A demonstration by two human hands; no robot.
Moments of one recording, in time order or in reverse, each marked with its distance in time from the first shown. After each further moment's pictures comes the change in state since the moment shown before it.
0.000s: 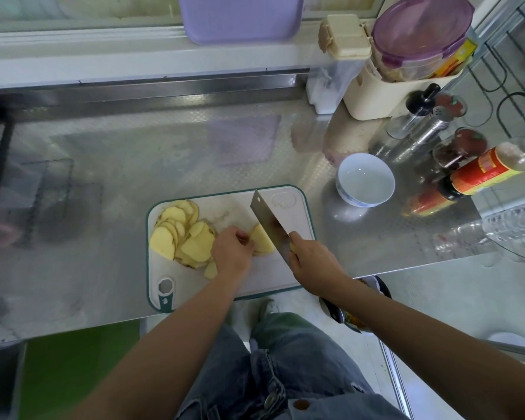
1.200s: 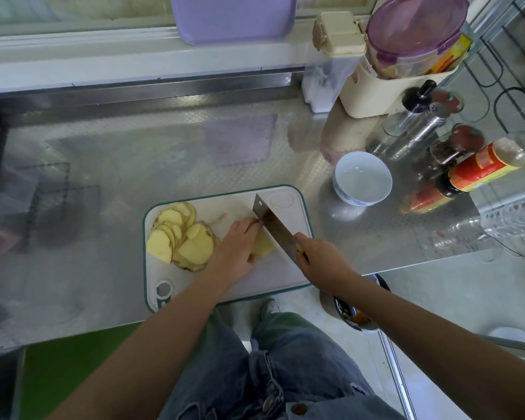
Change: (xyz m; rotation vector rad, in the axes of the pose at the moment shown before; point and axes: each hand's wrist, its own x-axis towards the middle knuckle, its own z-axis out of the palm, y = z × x) left_hand 0.008 -0.007 -0.013 0.451 -0.263 0.757; right_hand 0.000 0.020 -0.009 -0.052 -0.010 -0.027
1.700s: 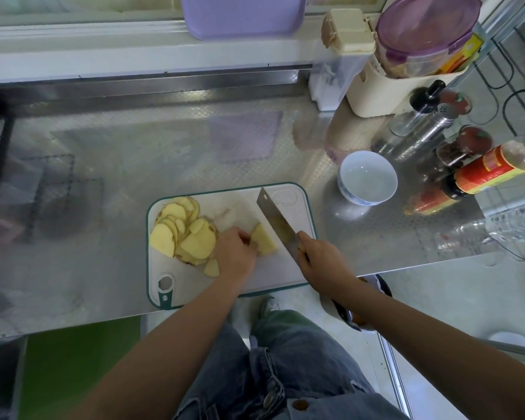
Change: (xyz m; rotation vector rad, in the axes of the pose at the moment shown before) left_hand -0.001 0.019 0.013 -0.457 0.275 -0.703; right_hand -0.004 -0.003 0.010 0.048 0.058 -0.031
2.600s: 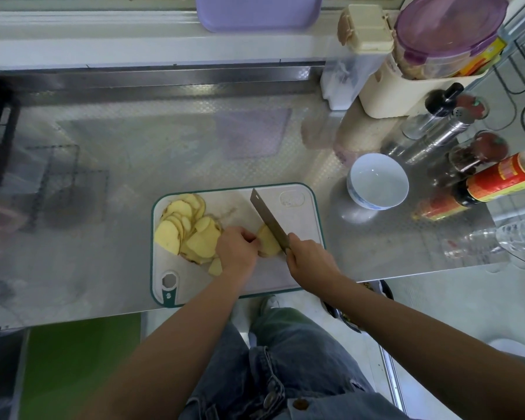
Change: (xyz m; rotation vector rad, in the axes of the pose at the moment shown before) left_hand 0.008 0.005 -0.006 -0.053 -0.038 -0.136; right_hand 0.025 -0.019 0.015 -0.069 -0.103 0.046
